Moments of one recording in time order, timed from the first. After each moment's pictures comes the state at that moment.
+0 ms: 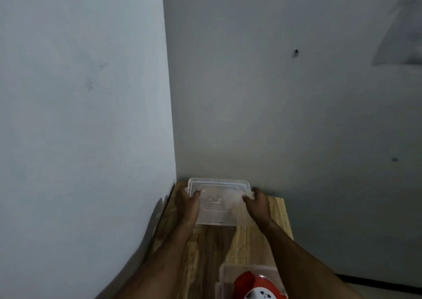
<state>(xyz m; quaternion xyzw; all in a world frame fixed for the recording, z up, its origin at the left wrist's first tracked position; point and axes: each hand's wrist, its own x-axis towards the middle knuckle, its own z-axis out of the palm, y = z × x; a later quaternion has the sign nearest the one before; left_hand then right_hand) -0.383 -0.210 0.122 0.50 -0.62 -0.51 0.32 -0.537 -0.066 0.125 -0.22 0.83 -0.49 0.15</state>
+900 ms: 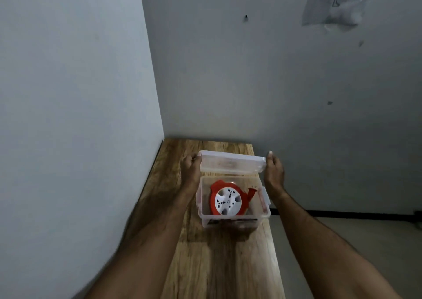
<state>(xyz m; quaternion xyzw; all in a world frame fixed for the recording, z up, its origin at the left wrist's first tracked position) -0.294 -0.019 0.154 0.38 -0.63 -0.58 0.35 -0.460 0.153 0.136 -0.07 0.77 -0.63 0.07</state>
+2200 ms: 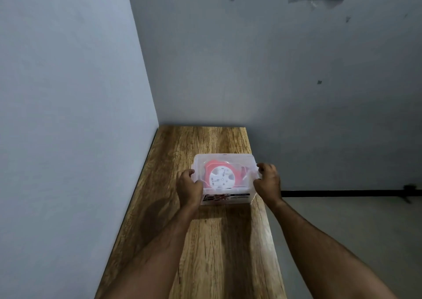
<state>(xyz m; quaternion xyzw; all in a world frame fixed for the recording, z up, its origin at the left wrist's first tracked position) -0.242 0.050 0.086 0.47 -0.72 -0.42 0.30 -0.391 0.222 0.101 -0.20 0.87 -0.45 0.02</state>
